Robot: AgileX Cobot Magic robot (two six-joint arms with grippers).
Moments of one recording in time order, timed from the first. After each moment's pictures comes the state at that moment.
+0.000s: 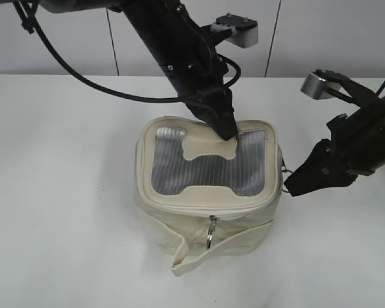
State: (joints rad) left arm -0.67 2.14 -1.87 -0.49 1.17 0.70; right arm 0.19 1.63 -0.90 0.79 0.89 -1.03
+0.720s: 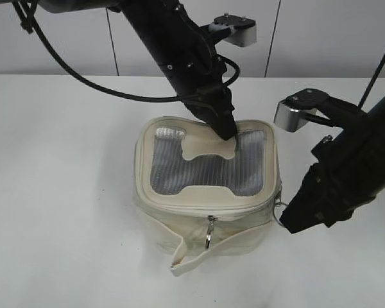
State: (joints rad) left arm -0.66 2.14 -1.87 -0.49 1.16 0.68; right arm 0.38 1.52 -0.88 0.60 0.92 -0.84
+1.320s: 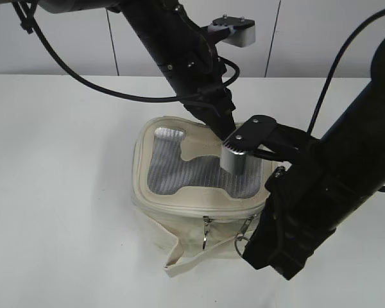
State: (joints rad) left arm -0.66 2.14 -1.87 -0.50 1.18 0.65; right arm 0.64 1.52 -0.87 0.57 0.87 -0.74
